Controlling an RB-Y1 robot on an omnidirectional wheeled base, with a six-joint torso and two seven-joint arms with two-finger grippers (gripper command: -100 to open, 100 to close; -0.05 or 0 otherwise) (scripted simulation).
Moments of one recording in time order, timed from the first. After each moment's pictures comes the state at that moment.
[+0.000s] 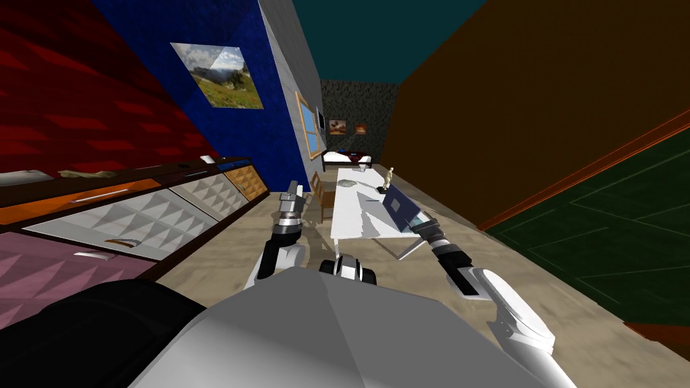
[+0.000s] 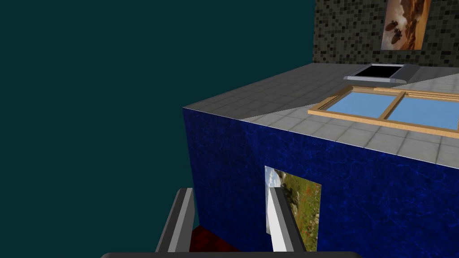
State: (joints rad) left arm 0.50 -0.01 -0.06 -2.39 0.04 -0.36 -0.14; right arm 0.31 -0.55 -0.18 -1.81 0.86 -0.34 0.89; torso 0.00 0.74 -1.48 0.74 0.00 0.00
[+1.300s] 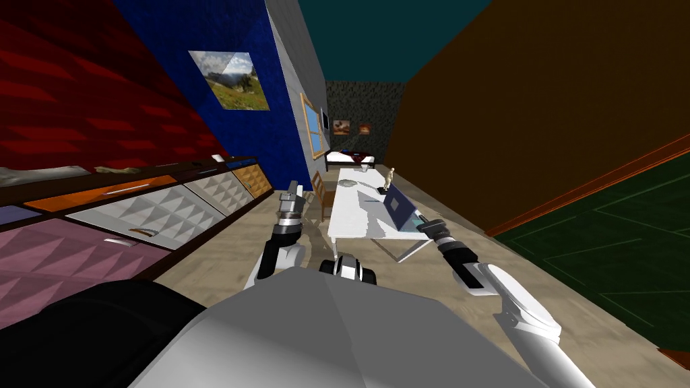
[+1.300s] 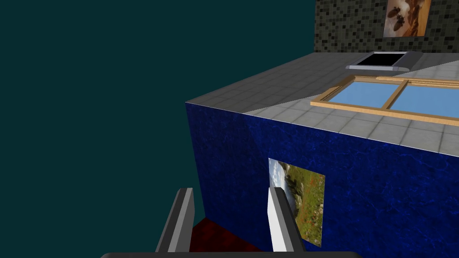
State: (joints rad) left arm 0.50 -0.01 -0.06 -2.39 0.04 -0.36 -0.14; right arm 0.24 -0.64 -0.19 -1.68 0.82 -0.31 0.81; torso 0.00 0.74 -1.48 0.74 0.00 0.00
